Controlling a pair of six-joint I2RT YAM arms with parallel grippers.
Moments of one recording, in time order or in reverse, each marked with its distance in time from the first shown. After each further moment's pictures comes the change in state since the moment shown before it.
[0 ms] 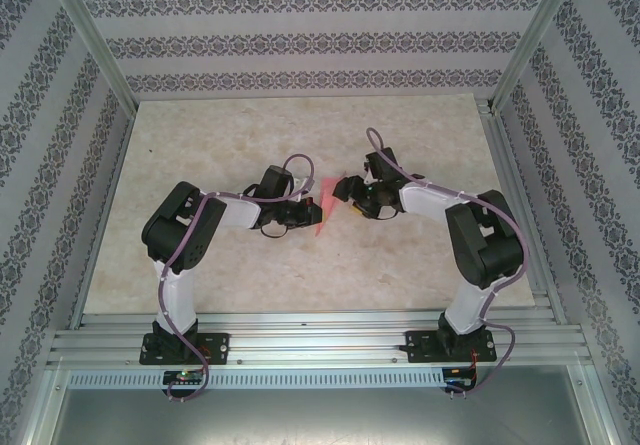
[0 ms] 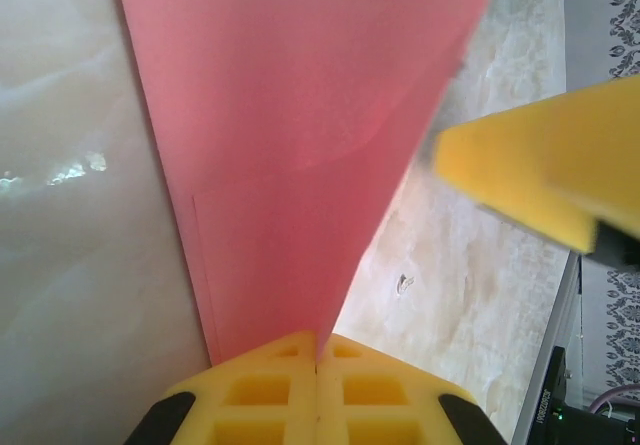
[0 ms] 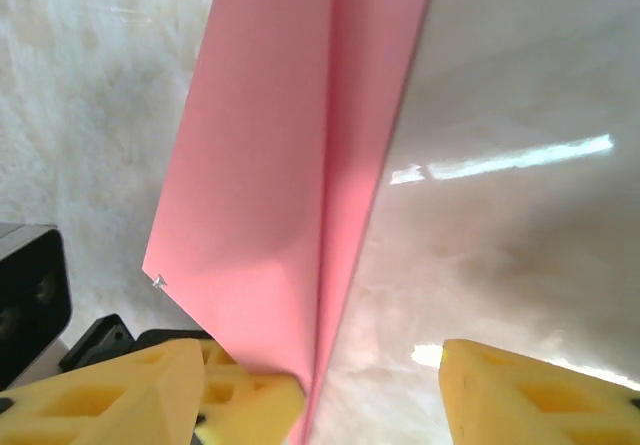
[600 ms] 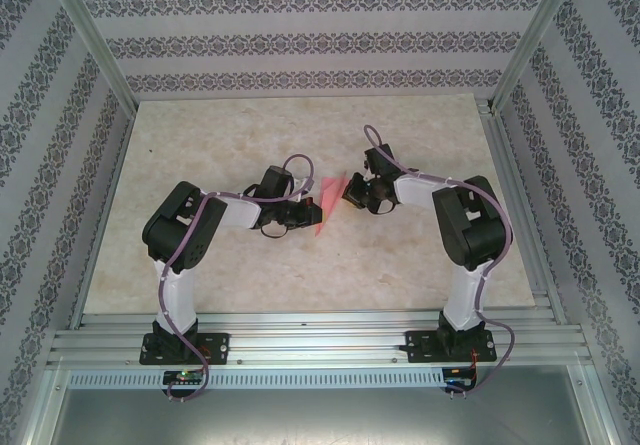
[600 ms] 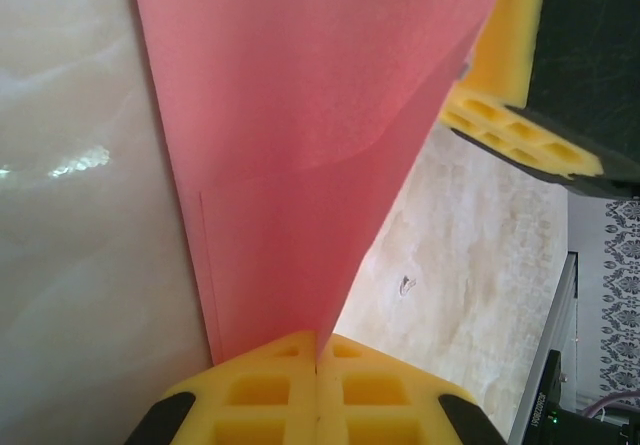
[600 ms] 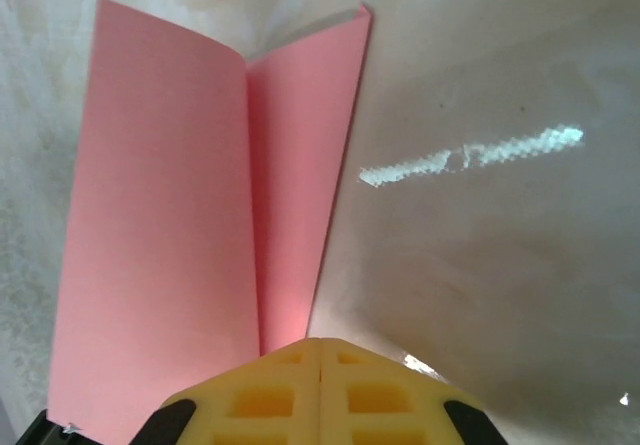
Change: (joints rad) left arm 0.000 0.004 0.001 0.000 0.000 -0.018; right arm -0.024 0.164 0.106 0.007 0.000 -0.017
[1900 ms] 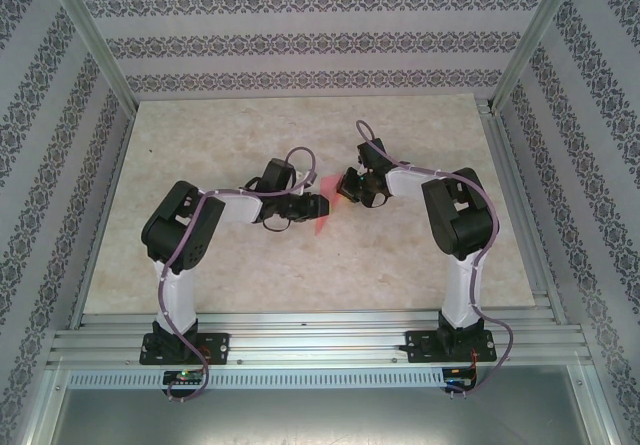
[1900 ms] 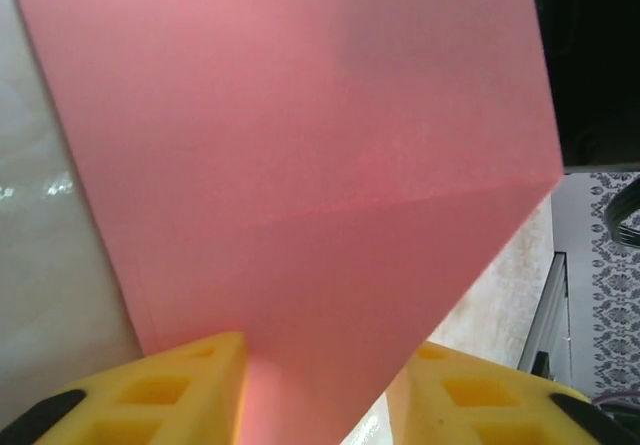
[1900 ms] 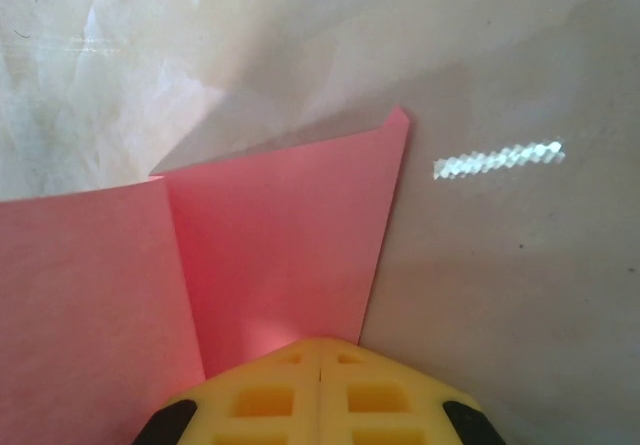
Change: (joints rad) left arm 0.000 -0.013 0.074 -0.072 0.007 0.032; right arm 0.012 0.111 0.119 -0.028 0.024 -0.011
